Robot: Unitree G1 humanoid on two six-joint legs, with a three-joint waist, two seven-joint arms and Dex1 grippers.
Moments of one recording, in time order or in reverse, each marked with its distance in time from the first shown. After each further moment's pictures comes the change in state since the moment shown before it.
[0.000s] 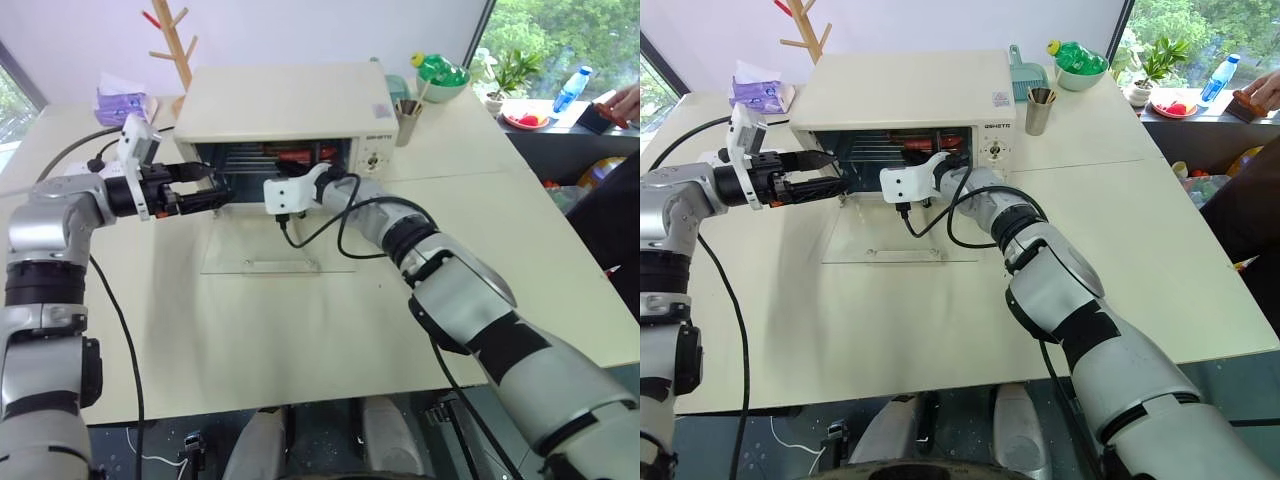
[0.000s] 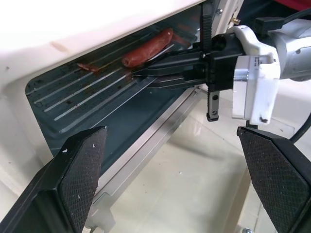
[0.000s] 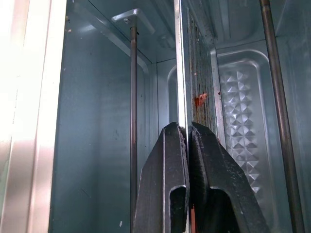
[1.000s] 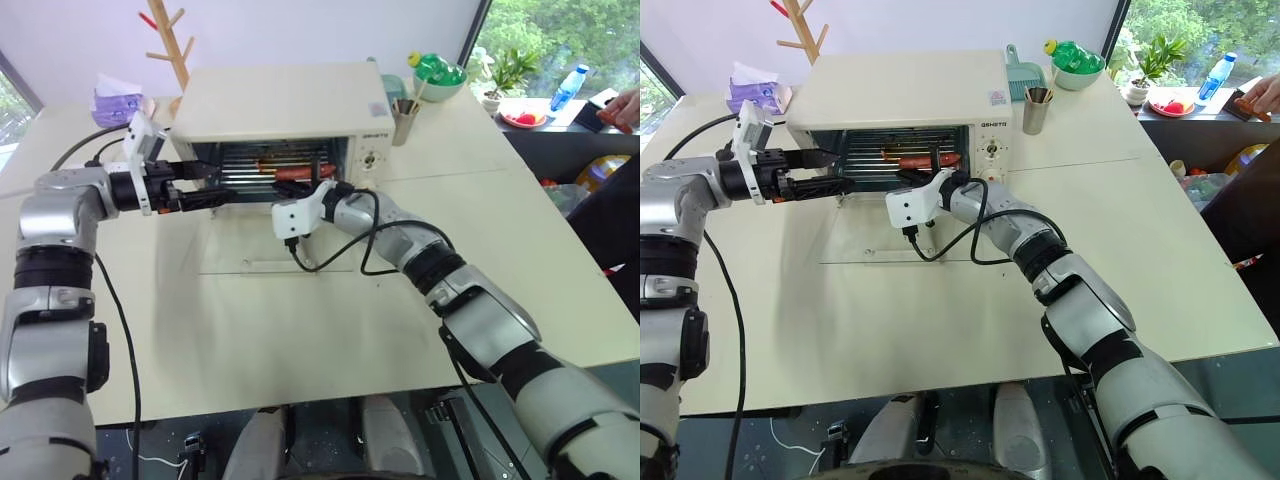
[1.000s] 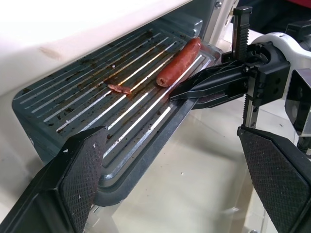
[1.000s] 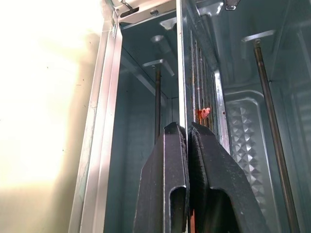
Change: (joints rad) left arm -0.080 -0.020 -0.021 0.141 0.073 -0.068 -0.065; right arm 0.250 -0.137 -0.009 -0.507 0.031 0.011 0.200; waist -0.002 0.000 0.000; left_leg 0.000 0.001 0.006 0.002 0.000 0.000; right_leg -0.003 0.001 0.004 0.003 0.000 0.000
